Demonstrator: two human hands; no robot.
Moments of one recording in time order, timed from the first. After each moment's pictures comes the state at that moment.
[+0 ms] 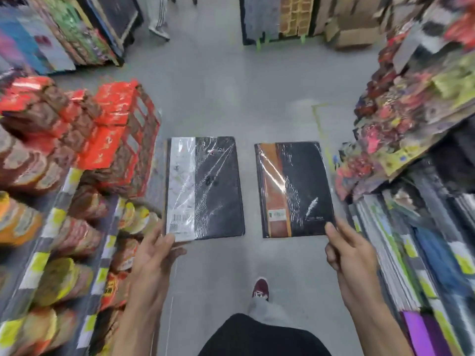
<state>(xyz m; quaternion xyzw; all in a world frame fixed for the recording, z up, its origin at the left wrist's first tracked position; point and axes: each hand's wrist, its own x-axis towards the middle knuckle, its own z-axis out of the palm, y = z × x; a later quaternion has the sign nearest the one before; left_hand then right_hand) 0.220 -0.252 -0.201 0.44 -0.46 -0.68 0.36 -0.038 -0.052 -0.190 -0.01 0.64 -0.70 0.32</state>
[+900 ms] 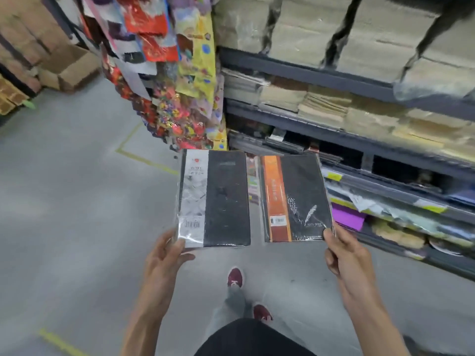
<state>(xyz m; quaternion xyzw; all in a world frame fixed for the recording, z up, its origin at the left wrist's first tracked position) -0.148 -0.320 -0.216 0.14 -0.64 -0.74 -0.13 -0.081 -0.009 -0.196 0.40 0.55 -0.73 -0.08</state>
